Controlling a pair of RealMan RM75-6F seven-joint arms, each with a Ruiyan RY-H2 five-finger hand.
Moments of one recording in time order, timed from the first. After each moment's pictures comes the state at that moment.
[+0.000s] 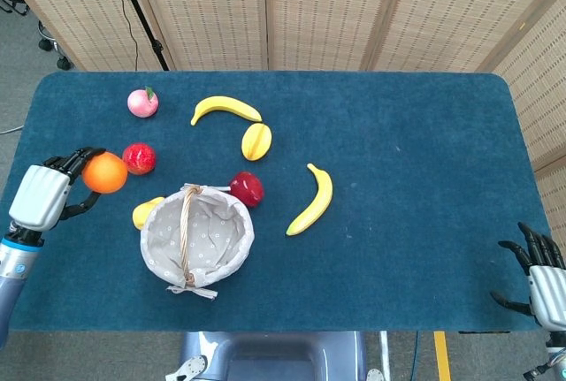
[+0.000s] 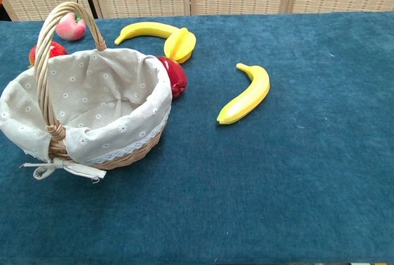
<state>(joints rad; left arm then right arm) -0.46 -1.22 -0.03 -1.28 1.53 1.49 -0.24 0.01 -1.13 0.04 -1.46 -1.51 1.45 0.20</state>
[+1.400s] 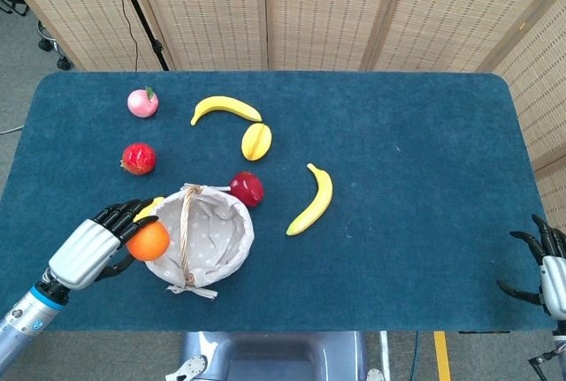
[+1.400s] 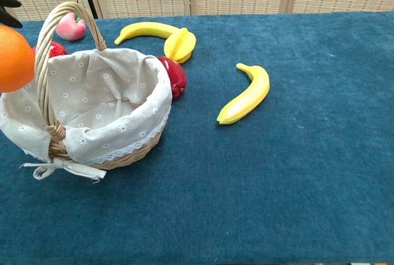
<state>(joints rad) -0.42 -1.05 0.12 -1.68 1.77 1.39 -0.01 0.04 -1.15 0.07 -1.40 -1.44 1.42 0.31</state>
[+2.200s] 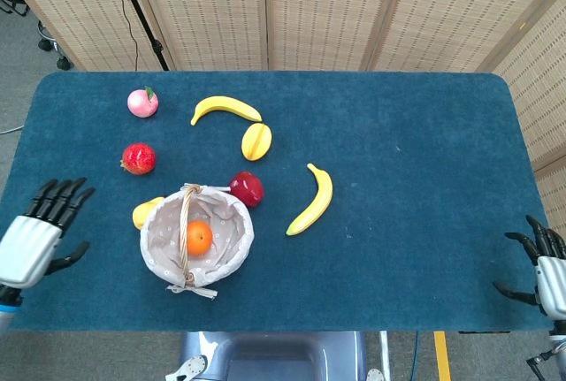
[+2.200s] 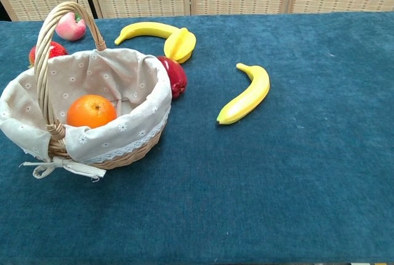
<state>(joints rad) -0.27 -1.00 0.07 -1.64 1.65 1.54 -0.01 0.04 -1.15 0.06 -1.40 -1.46 1.41 0.32</state>
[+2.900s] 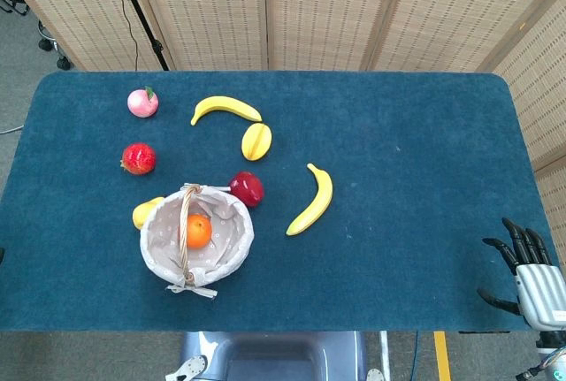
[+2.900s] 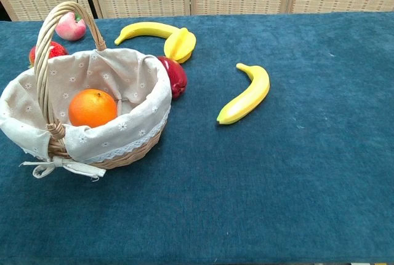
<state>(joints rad) -0.06 -1.11 -0.02 -1.43 1.41 1.65 -0.11 0.03 -1.13 0.02 -1.48 -1.60 1.53 0.20</state>
